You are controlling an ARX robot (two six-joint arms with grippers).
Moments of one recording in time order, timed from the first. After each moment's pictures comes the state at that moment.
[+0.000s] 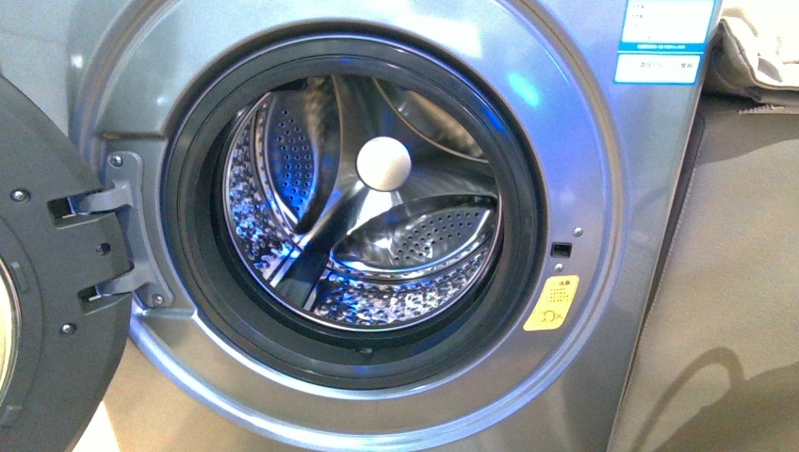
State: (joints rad) left arm 0.00 0.00 0.01 -0.01 0.00 0.00; right arm -0.54 0.64 0.19 0.77 -0.47 0.11
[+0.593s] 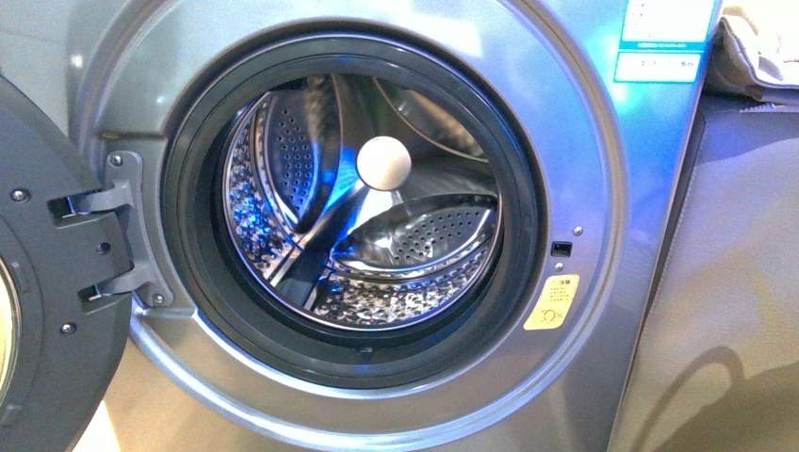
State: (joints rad) left arm 0.00 0.00 0.01 -0.01 0.00 0.00; right arm -0.65 1.99 0.59 0.89 -0.28 0.08
